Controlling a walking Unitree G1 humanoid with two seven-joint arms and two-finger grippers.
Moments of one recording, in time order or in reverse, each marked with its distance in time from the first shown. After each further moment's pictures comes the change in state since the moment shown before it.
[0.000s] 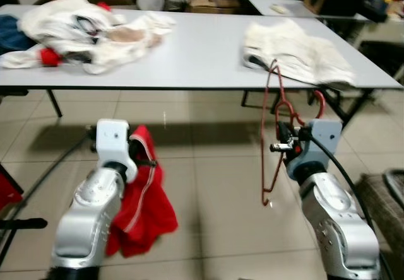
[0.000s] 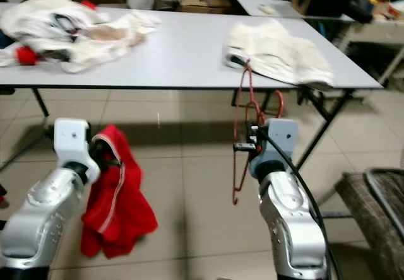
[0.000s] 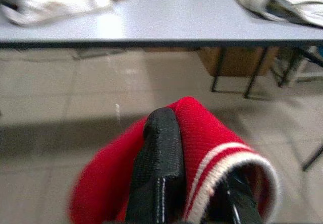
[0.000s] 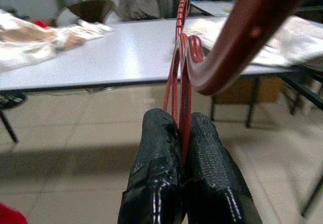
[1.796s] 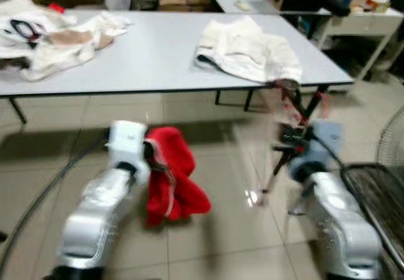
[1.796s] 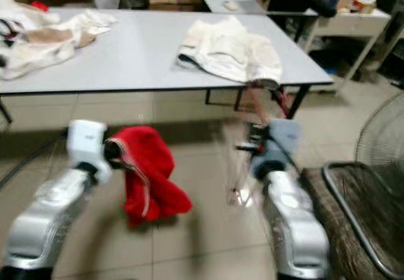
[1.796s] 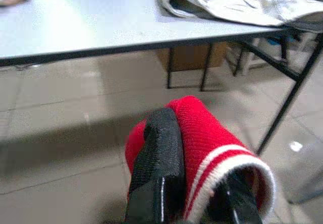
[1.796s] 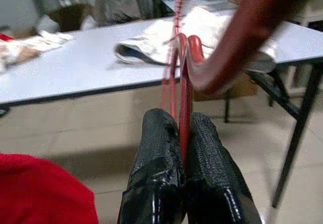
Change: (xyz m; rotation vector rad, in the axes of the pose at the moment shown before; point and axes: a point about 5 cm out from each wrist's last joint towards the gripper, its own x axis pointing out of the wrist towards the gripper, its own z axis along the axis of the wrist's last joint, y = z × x) left arm 0.001 -0.003 0.004 0.055 0.008 -0.060; right arm 0.003 0.012 0.005 0.069 -0.003 0.055
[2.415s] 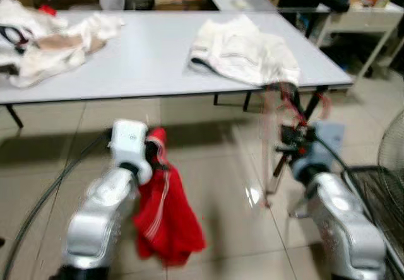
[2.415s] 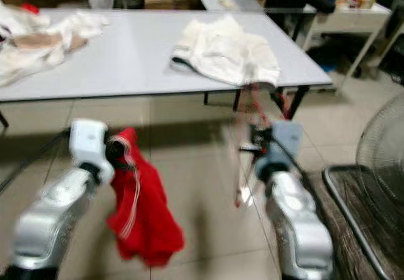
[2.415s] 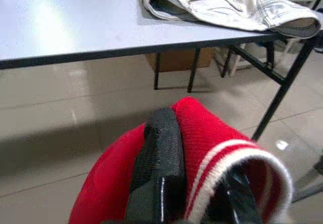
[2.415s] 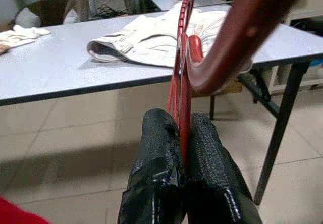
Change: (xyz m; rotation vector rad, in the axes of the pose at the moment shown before) left arm 0.002 -0.014 0.000 -0.020 -0.005 -0.051; right arm -0.004 -0.015 -0.001 -0.030 0.010 -0.051
